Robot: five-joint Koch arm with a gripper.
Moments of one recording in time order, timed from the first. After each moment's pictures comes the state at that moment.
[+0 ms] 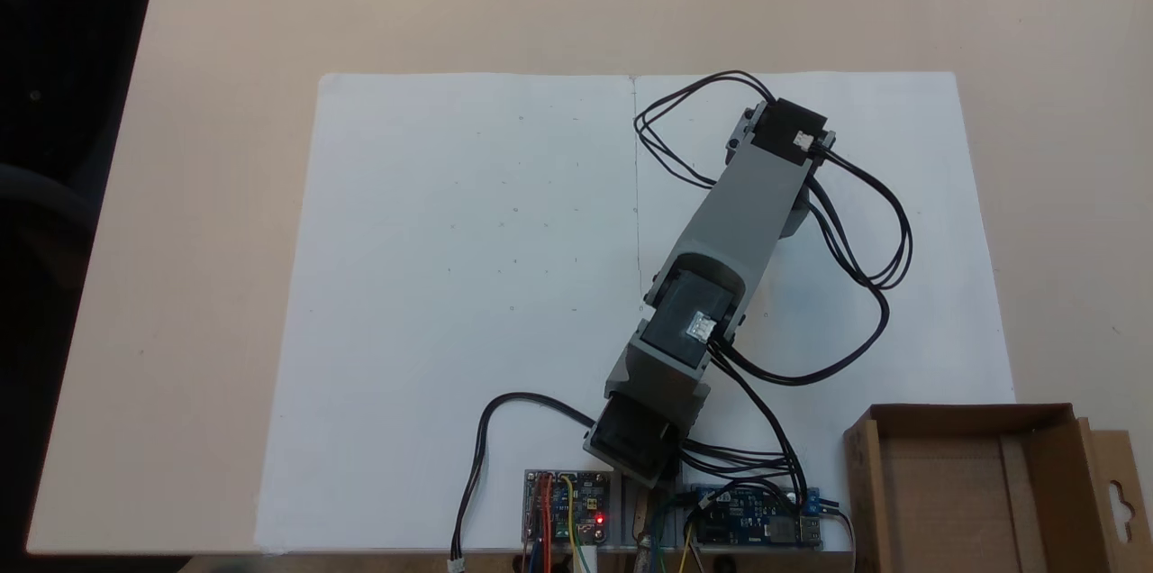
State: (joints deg) arm 29.1 87.6 100.1 42.9 -28.7
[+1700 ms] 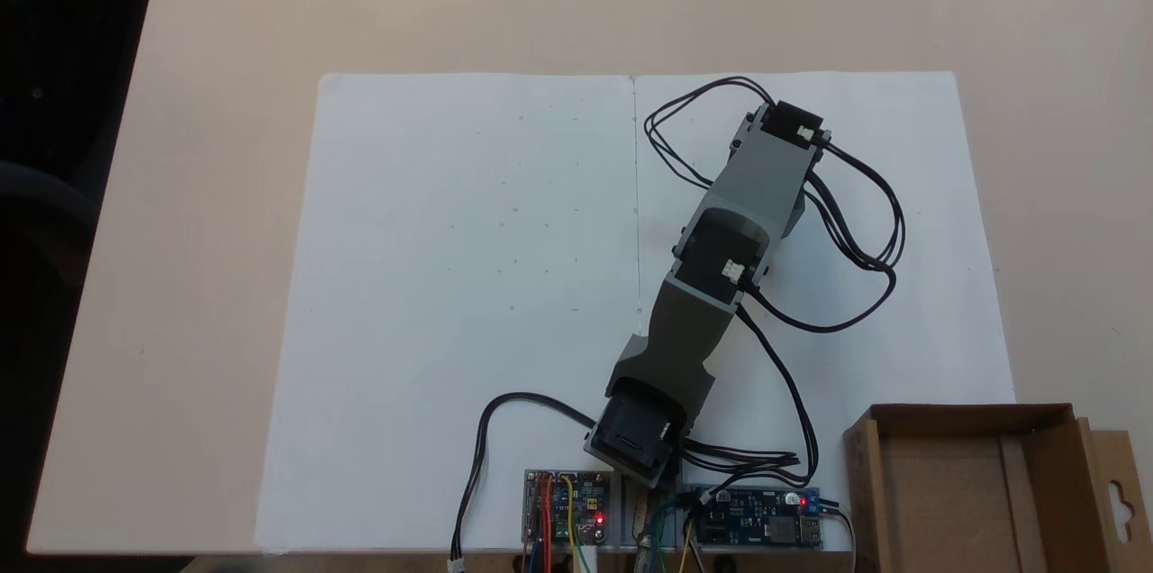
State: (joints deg) arm 28.0 74.5 99.9 33.6 -28.7
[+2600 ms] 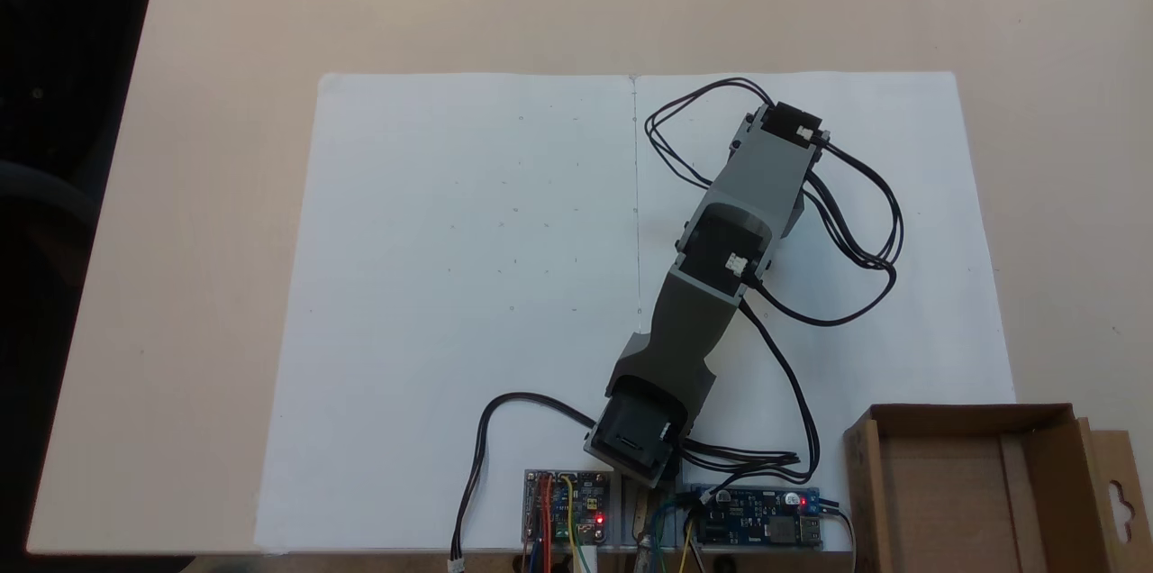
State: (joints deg) arm 27.9 72.6 99.8 32.1 -28.7
